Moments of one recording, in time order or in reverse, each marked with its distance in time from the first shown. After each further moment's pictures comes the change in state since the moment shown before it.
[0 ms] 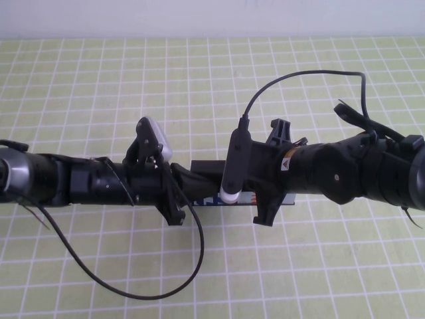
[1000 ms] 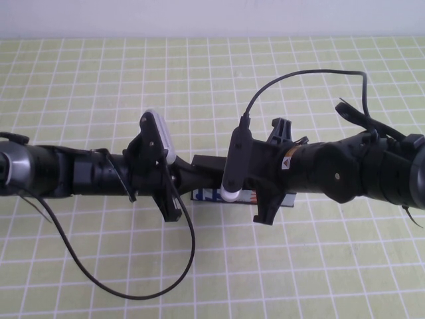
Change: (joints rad) right arm 0.000 0.000 -0.002 0.004 0.002 0.001; left arm 0.000 0.000 -0.043 0.005 -0.096 0.212
